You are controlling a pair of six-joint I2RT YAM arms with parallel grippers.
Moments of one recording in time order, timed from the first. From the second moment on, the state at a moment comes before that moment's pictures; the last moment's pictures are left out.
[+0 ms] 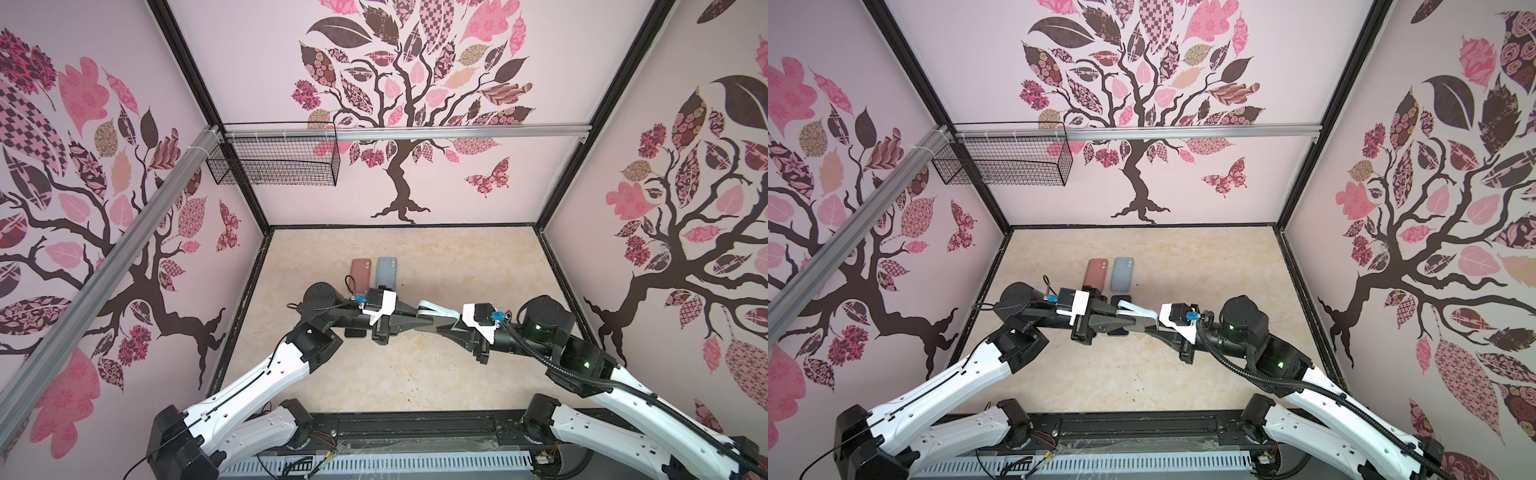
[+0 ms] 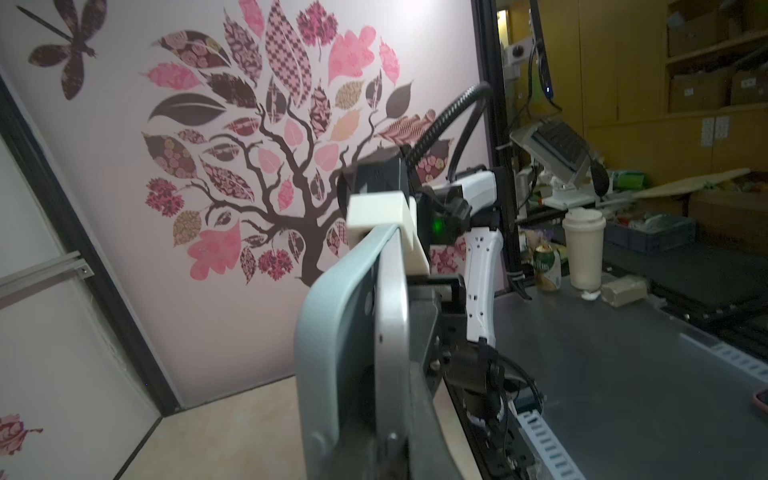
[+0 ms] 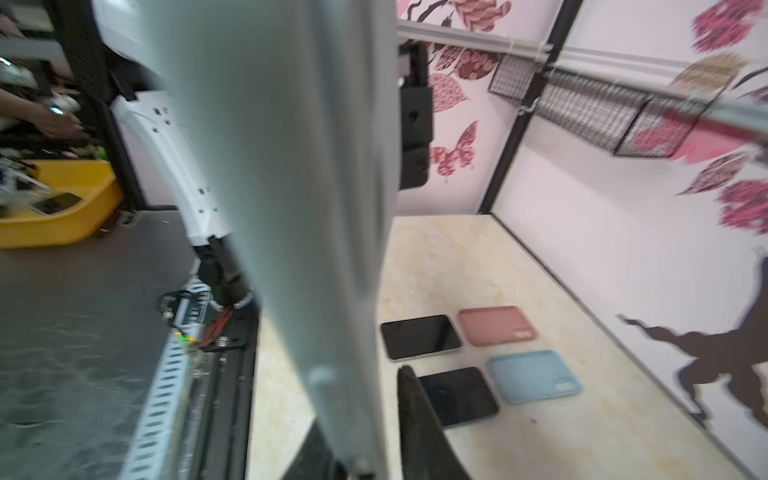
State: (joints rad) left arm -0.75 1.03 0.83 0.45 0.98 0.05; right arm 0.85 0.71 0.86 -0.27 -0.40 -0.21
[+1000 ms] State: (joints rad) left arm -0.77 1.06 0.96 -0.34 0.67 0.72; right arm 0.85 0.96 1.14 -0.48 -0.46 -0.15
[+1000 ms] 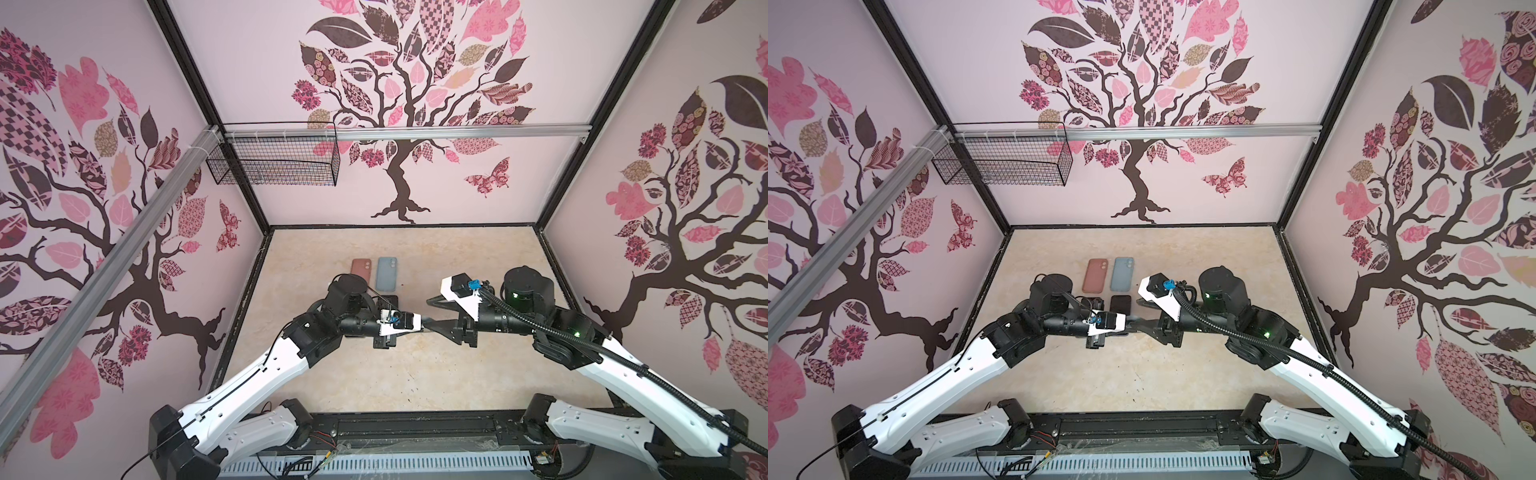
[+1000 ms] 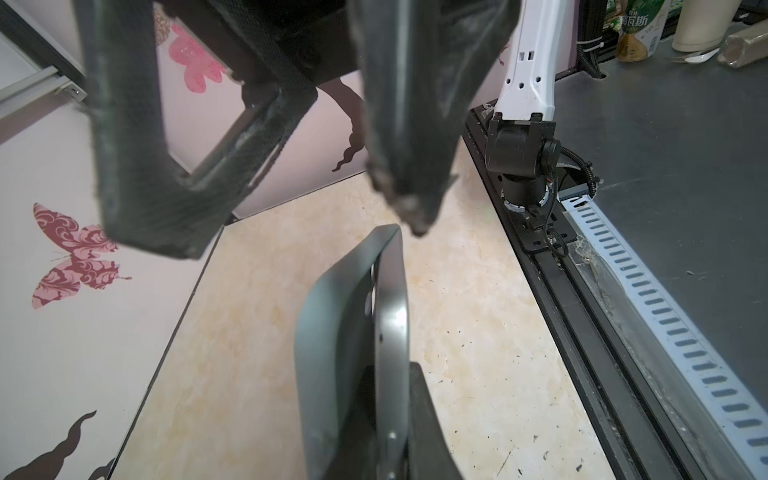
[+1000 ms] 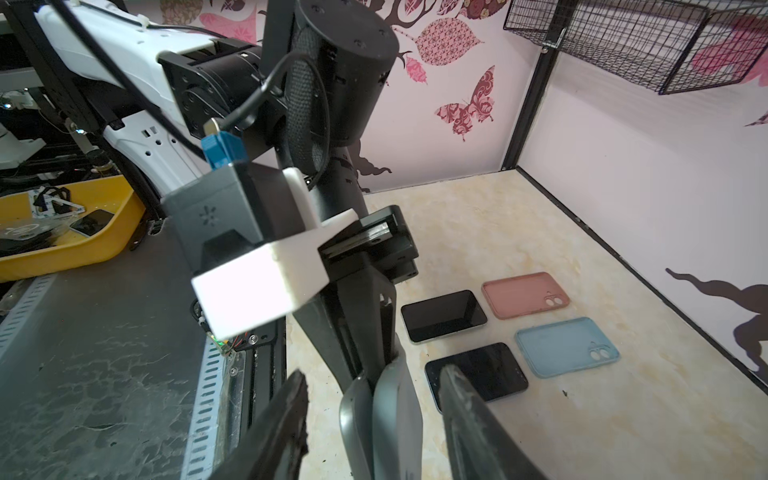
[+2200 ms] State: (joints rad) left arm -0.77 1.04 0.96 -0.37 0.64 0.73; right arm 0.85 1.02 1.13 -0.57 -0.37 -0.15
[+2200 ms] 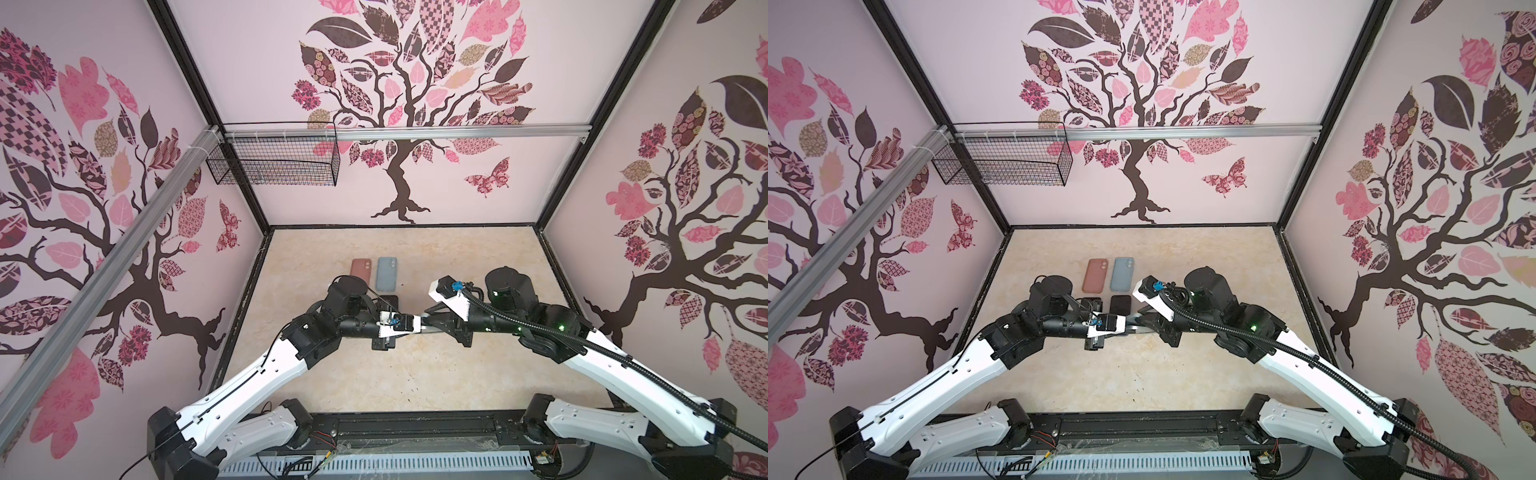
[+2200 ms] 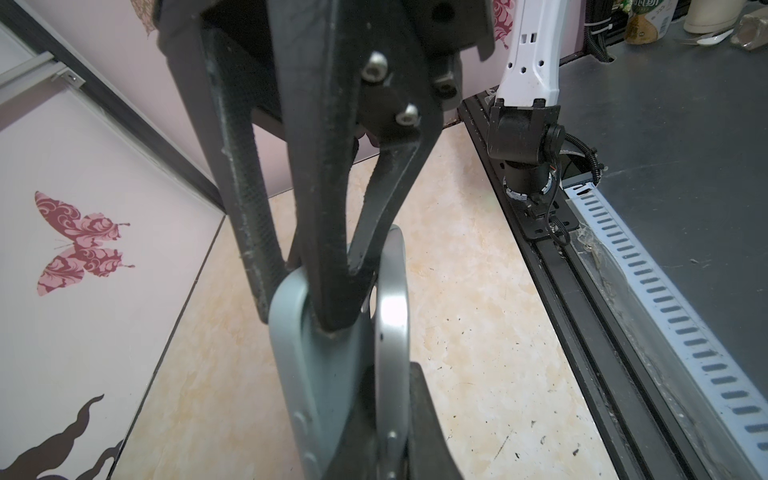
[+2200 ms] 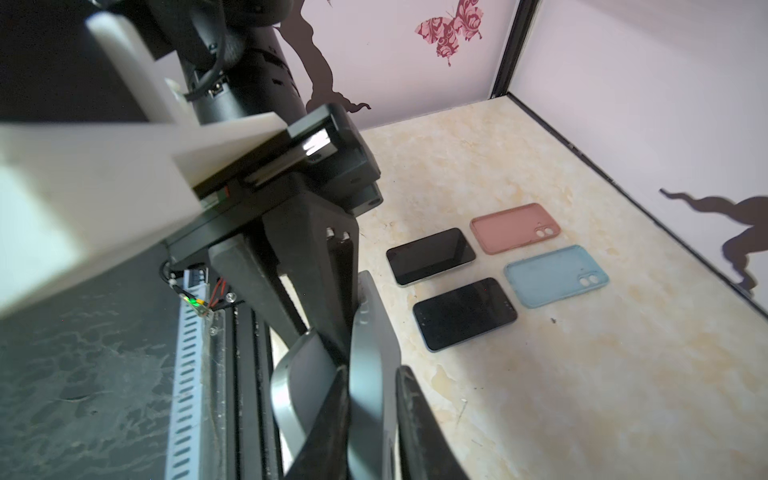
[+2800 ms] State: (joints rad) left arm -0.77 0.93 0.86 -0.16 0.62 0.54; right arm 0.51 0.98 0.91 -0.42 -0.26 0.32
